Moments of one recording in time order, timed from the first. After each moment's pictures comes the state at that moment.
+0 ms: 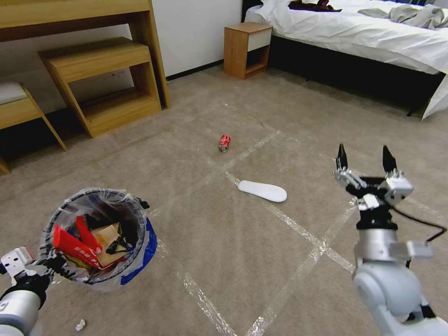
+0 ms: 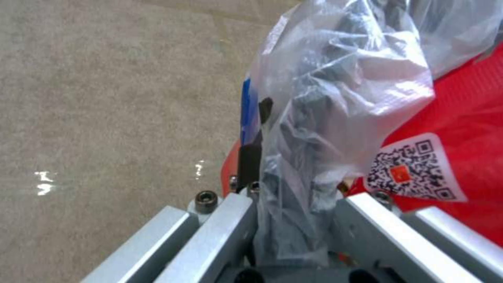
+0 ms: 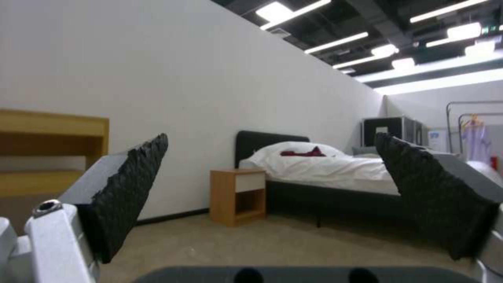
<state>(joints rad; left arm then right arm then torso) 1.82 -1.22 -1.07 -2.31 -1.08 0.40 -0.36 -1.48 1.17 0.58 2.18 0.24 0.35 0.26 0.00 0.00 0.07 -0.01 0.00</state>
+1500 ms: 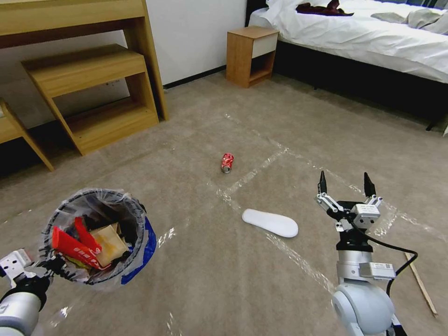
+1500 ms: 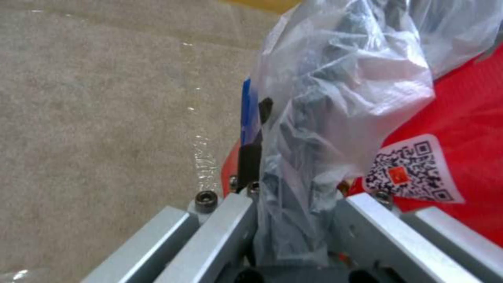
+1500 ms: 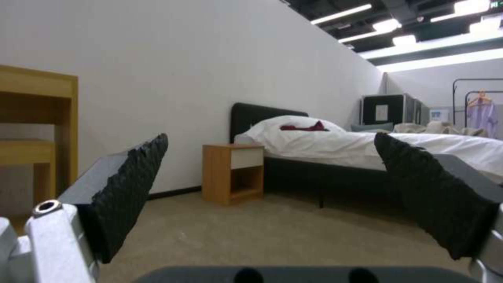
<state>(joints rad) 1.82 -1.24 -1.07 -2.30 -1.08 0.39 -0.36 -1.47 1.25 0.51 2.11 0.14 0.34 0.28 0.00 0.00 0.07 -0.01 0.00</state>
